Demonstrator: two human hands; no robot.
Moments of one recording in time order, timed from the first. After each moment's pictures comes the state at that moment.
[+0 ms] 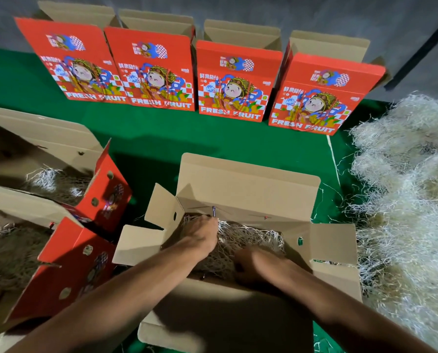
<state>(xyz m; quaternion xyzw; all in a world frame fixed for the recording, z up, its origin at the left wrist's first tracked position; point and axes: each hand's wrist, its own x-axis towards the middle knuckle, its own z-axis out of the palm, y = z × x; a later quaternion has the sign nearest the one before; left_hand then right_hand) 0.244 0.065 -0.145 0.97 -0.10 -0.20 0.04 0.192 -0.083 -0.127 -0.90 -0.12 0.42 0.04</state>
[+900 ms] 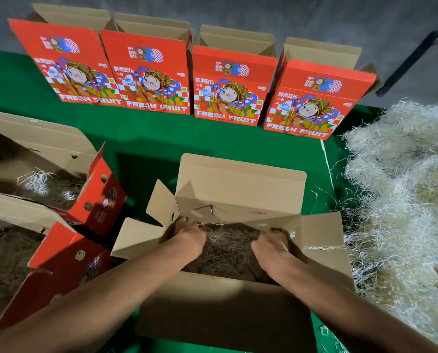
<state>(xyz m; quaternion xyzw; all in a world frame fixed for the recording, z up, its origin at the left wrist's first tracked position) 0.257 0.067 -0.126 0.89 -0.22 -0.33 -0.23 0.210 -0.103 -0.114 -0.91 -0.08 0.34 -0.23</state>
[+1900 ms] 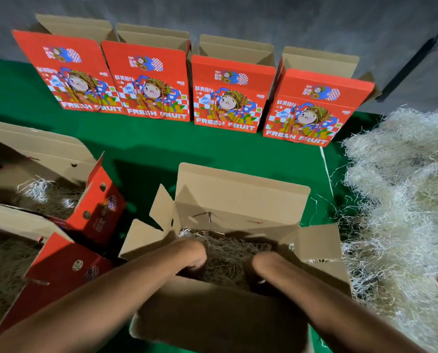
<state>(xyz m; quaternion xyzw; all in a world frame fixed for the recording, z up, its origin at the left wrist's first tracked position) 0.257 0.064 -0.151 0.82 -0.20 -0.51 -0.18 0.220 -0.099 -0.120 -0.84 -0.04 0.53 -0.09</state>
